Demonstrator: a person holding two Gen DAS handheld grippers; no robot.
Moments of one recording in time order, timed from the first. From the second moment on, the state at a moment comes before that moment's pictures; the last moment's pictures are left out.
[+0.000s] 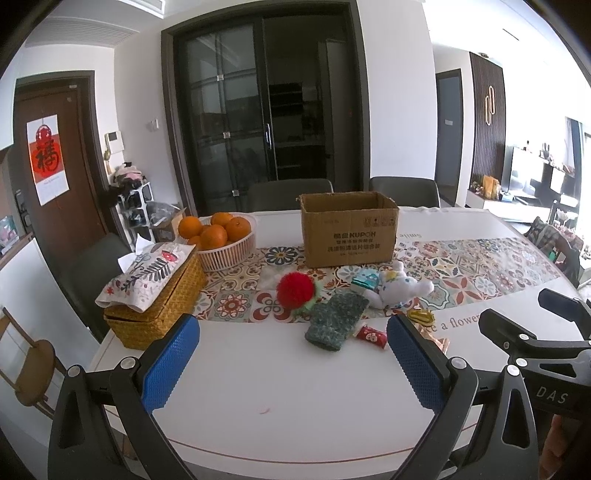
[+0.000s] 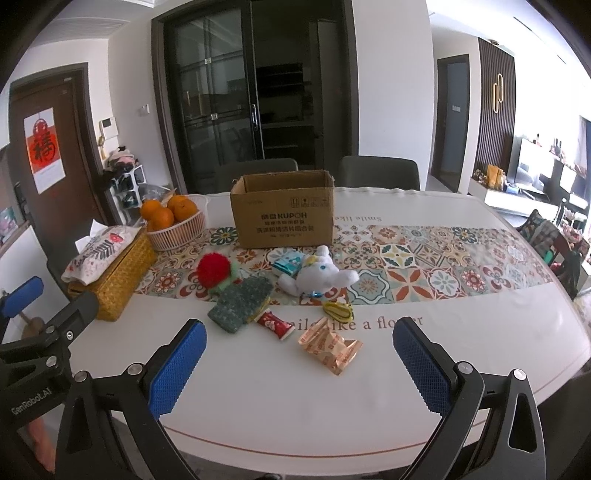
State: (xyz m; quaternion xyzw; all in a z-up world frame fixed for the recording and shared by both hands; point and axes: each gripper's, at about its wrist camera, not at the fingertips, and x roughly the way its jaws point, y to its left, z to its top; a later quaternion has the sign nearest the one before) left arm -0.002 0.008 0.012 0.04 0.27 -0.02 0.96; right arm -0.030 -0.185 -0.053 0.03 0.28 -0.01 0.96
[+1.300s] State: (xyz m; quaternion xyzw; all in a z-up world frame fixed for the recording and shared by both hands) left arm 0.005 -0.001 0.006 0.04 0.28 -0.03 0.96; right arm -0.027 -0.187 -0.056 0.03 0.28 -0.01 0.96
